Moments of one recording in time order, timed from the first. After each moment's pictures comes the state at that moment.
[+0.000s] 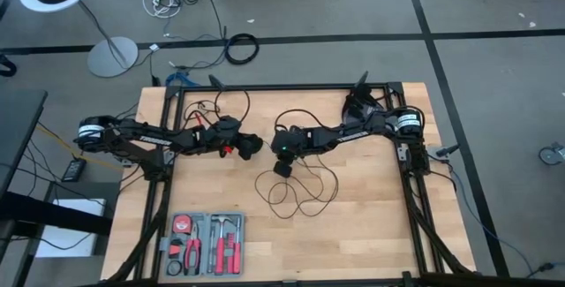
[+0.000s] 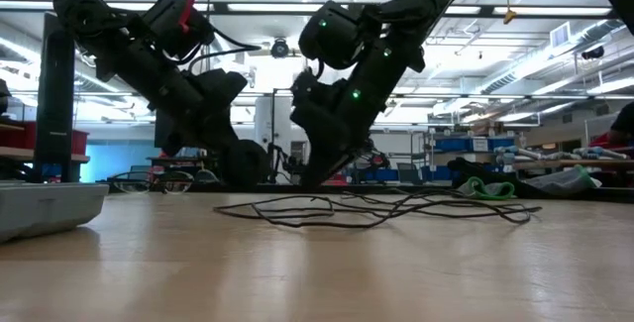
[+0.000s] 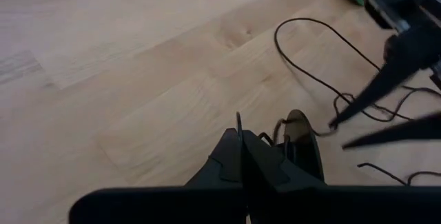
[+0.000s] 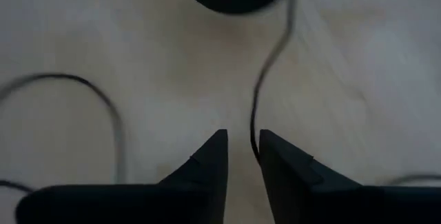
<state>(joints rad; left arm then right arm) 0.24 1.34 0.44 0.28 -0.24 -0.58 -0.08 2.01 1.29 -0.23 0.17 0.24</state>
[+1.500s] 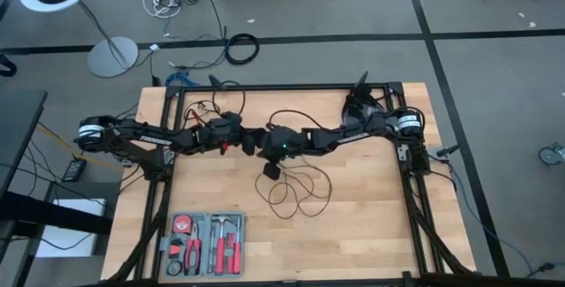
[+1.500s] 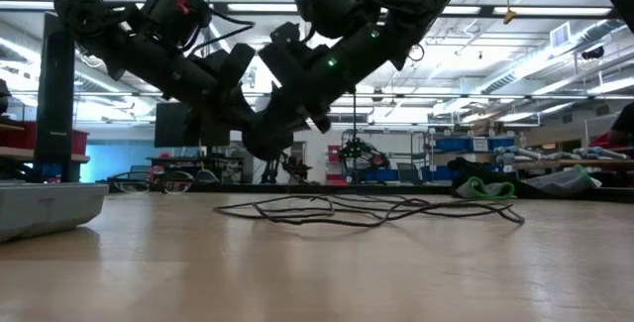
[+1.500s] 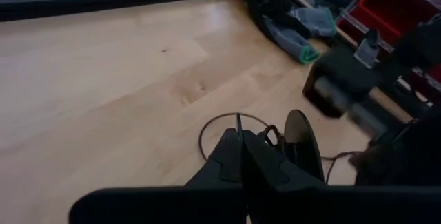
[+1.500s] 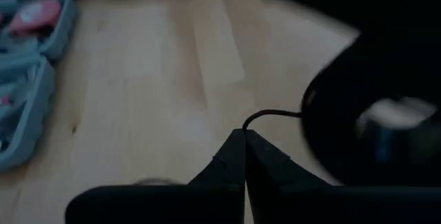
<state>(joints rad) 0.24 1.34 0.44 0.48 -0.22 -0.61 -0.06 2.01 1.30 0.13 0.03 0.17</state>
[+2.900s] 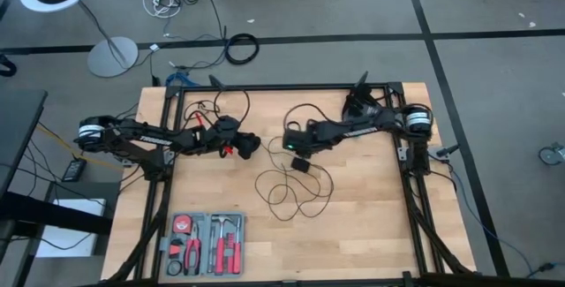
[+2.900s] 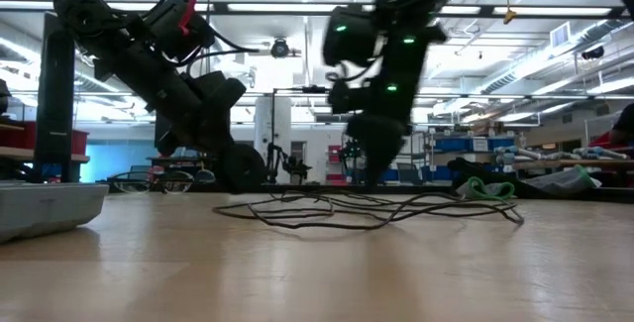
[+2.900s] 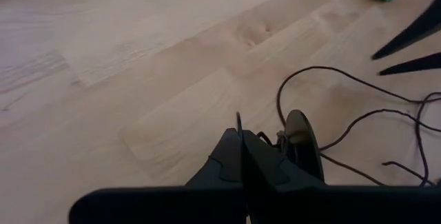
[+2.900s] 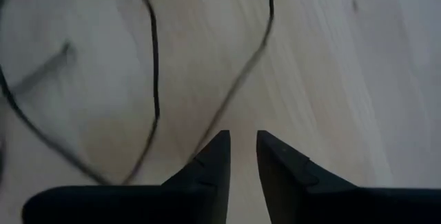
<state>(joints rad) 0.24 1.34 0.44 0.24 -0.29 -0.58 -0.08 1.92 1.28 -0.63 0.30 0.22</state>
